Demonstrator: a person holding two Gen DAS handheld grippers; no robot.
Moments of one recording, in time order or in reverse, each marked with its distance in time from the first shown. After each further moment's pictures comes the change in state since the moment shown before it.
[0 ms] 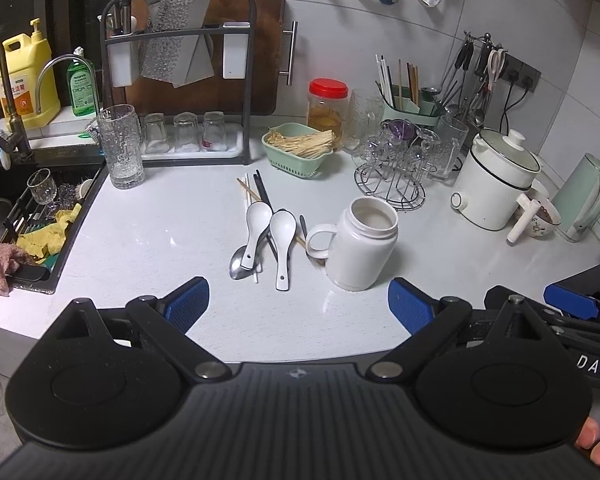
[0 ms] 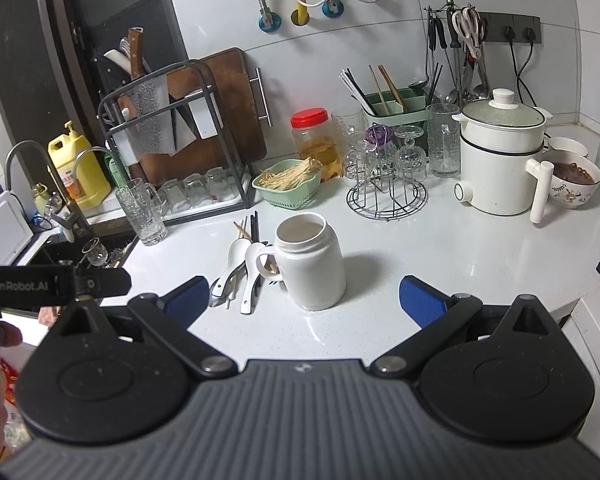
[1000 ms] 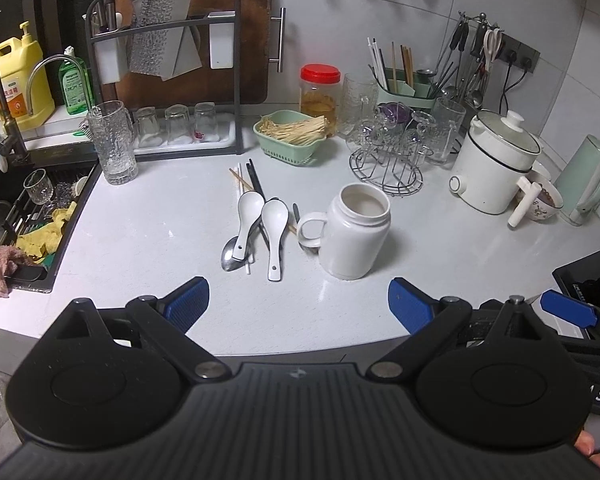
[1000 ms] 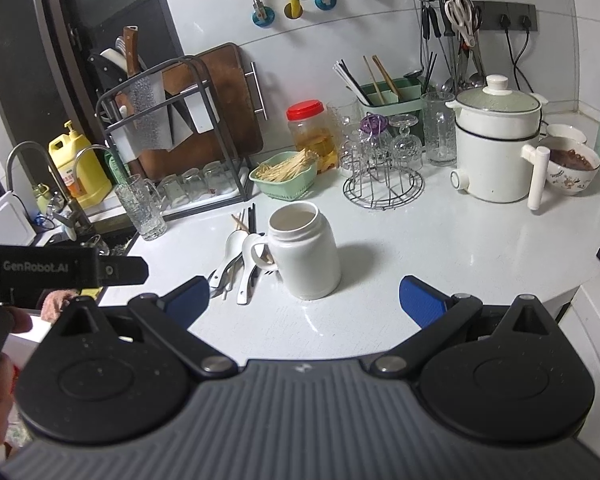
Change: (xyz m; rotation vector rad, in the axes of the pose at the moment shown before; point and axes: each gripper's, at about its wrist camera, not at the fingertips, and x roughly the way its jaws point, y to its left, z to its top) left arm 0.007 -0.016 -0.002 0.035 0.044 0.019; right arm -0.002 -0.012 -0.009 0.027 0.027 0.018
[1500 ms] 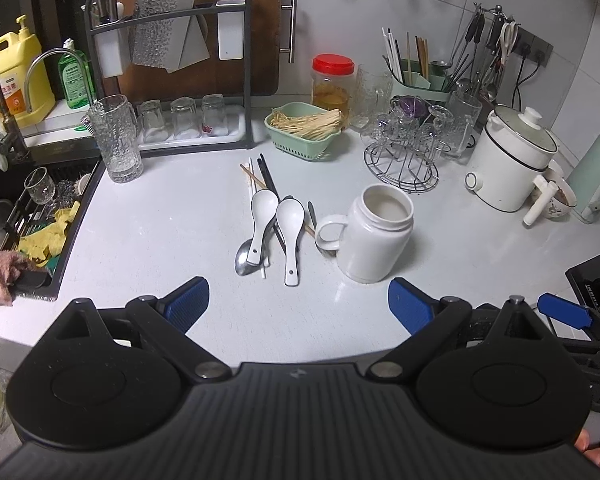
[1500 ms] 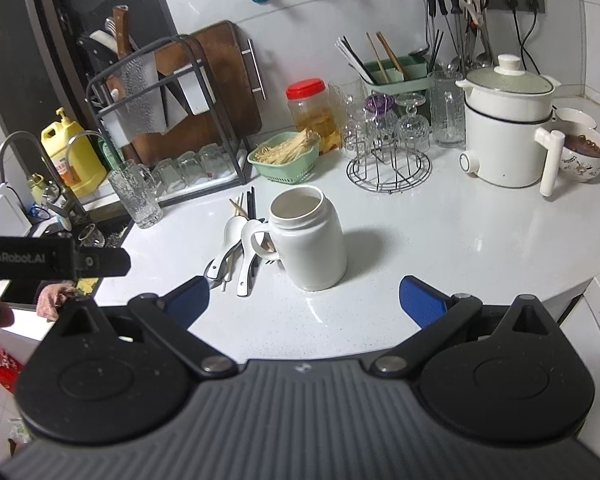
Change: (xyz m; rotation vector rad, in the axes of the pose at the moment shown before) left arm 0.028 0.022 0.025 0.004 0.043 0.005; right arm 0.037 0.008 0.008 0.007 0.069 -0.025
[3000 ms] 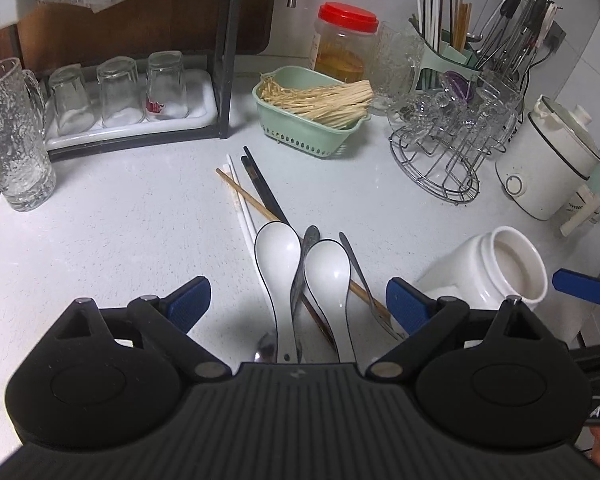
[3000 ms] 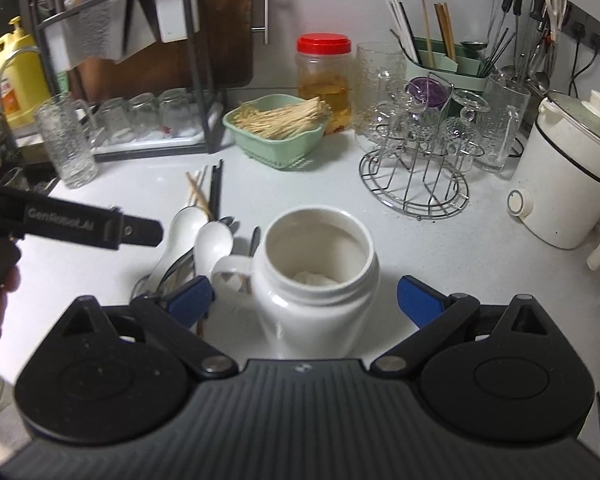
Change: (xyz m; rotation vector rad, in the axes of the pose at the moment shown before) left arm 0.239 0.091 0.077 0.024 0.101 -0.214; right arm 0.174 0.050 0.042 -0.210 0.096 -0.163
